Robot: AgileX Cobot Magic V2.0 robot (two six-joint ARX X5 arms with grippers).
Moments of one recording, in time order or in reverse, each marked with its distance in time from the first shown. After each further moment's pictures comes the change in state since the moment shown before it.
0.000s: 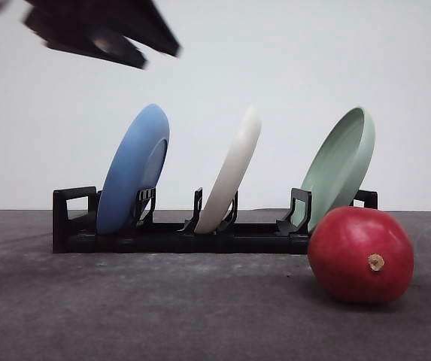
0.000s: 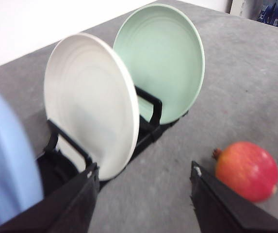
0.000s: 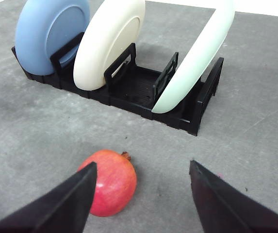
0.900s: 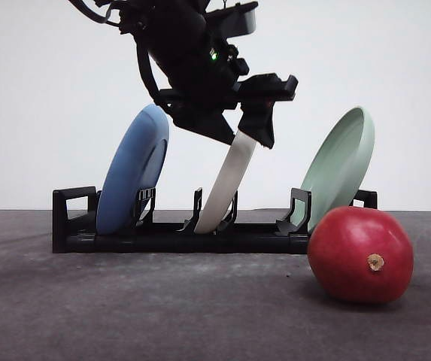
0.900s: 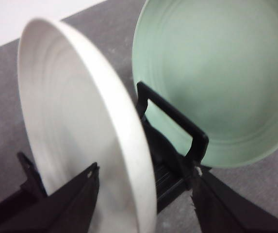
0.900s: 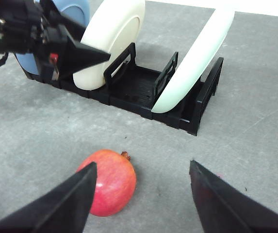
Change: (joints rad) left_arx -0.078 0.607 0.380 0.080 -0.264 -0.074; right_arx 0.000 0.000 0.000 -0.001 0.000 -0.002
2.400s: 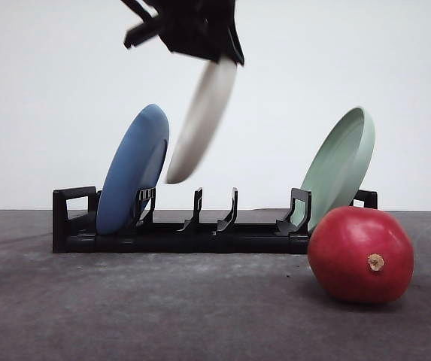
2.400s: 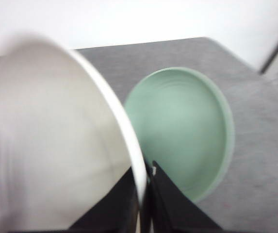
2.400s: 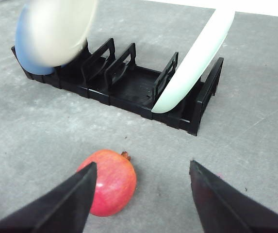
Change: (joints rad) left_arx 0.002 -0.261 0.001 -0.103 0.078 -0.314; right_arx 0.000 0.000 0.000 0.000 0.000 0.000
